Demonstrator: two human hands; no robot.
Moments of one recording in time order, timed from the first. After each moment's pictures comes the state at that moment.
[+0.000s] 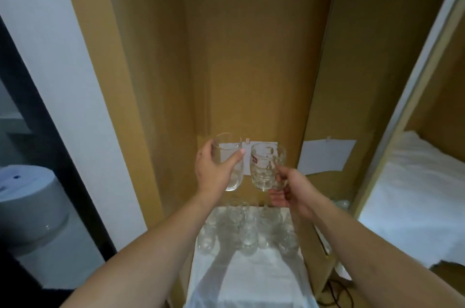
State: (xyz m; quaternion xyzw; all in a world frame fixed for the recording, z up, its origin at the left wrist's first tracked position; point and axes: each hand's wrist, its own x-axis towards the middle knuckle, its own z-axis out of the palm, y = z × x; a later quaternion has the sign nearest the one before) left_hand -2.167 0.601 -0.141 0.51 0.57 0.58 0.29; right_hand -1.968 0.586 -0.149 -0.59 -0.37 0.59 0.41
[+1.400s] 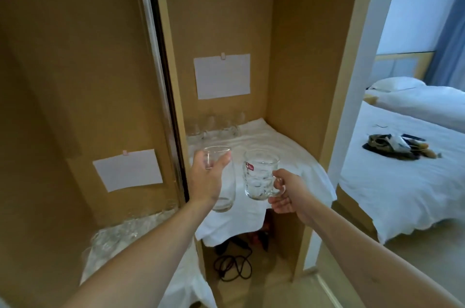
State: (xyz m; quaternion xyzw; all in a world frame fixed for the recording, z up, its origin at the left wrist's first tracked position) left_hand -1.771 0.429 -0.120 0.58 0.44 0.54 0.42; right_hand -1.578 0.347 -0.125 -0.67 -0.27 0.48 0.50
